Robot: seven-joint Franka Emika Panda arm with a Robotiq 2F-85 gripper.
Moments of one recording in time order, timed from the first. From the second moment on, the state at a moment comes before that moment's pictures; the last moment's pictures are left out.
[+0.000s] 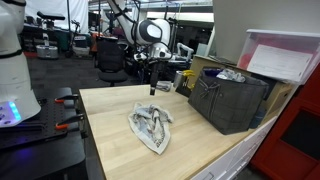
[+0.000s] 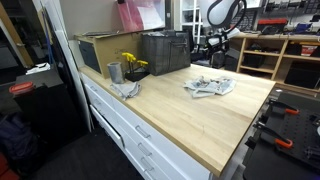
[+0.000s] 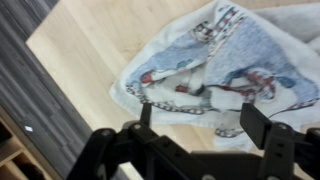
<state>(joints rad) -0.07 0.26 -0.19 -2.17 -0.34 2.34 0.62</state>
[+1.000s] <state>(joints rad) -0.05 0.61 -0.06 -1.93 -0.17 2.42 -0.10</state>
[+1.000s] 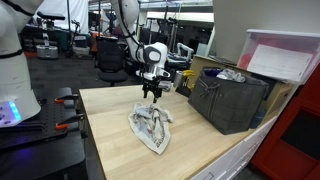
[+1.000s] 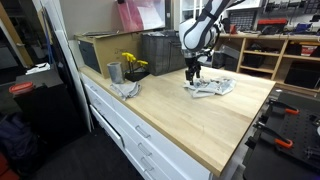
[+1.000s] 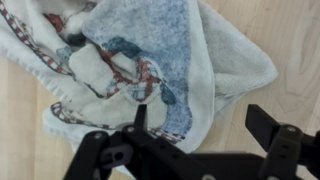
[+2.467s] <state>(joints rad) -0.04 0.75 -0.03 -1.72 -0.25 2.26 -0.28</state>
